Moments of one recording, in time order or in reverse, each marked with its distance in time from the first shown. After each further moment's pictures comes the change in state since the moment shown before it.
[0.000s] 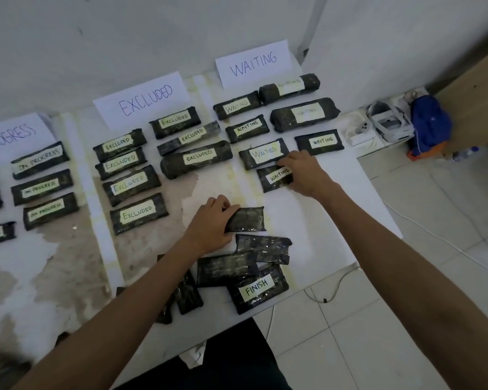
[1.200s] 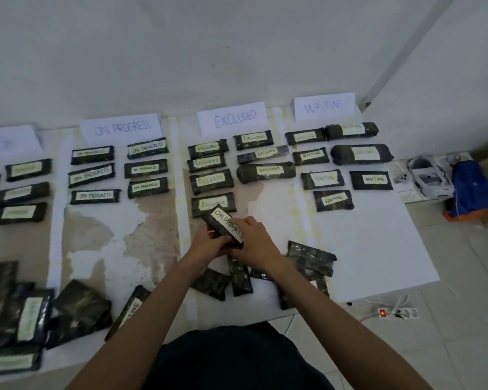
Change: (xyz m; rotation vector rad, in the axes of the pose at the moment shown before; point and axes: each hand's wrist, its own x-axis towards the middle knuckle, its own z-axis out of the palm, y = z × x) left_hand -0.140 -0.036 -0.048 -1.519 0.316 -0.905; right_hand -0.073 -0.266 0.040 0.434 -0.168 -0.128
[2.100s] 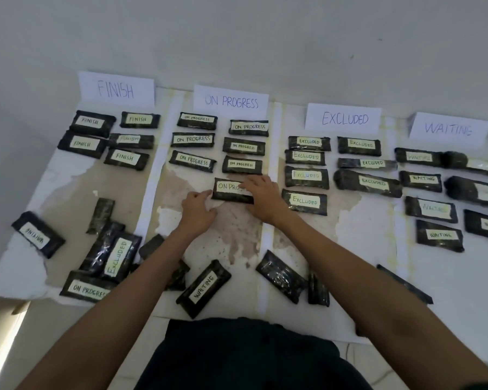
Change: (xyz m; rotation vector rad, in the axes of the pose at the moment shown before) left_hand 0.029 -0.022 -0.214 0.683 0.405 0.191; right_hand 0.137 -0.111 0.091 -0.388 -0.061 -0.407
